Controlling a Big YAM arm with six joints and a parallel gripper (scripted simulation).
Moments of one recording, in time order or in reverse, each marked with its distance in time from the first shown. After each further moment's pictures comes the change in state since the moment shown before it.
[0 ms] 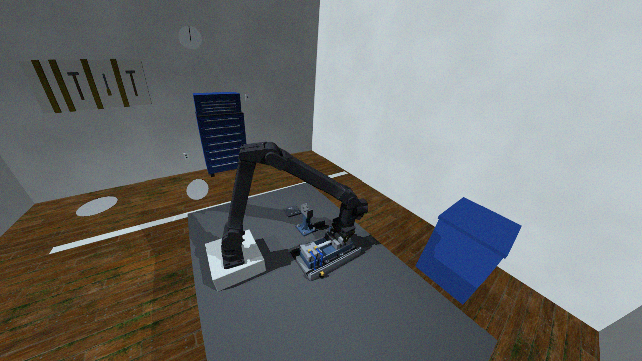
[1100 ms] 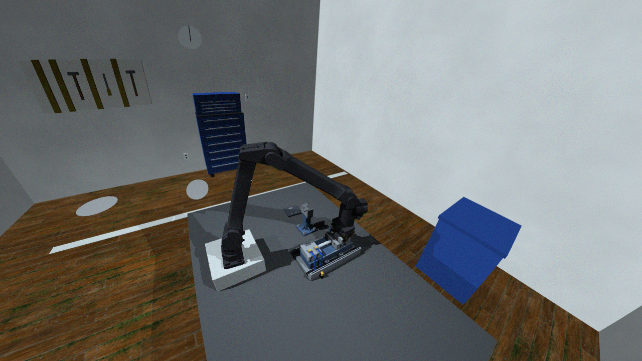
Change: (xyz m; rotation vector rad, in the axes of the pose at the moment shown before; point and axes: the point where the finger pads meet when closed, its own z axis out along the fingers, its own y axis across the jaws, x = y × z) arm 0.001 0.001 0.001 0.000 0.001 -0.002
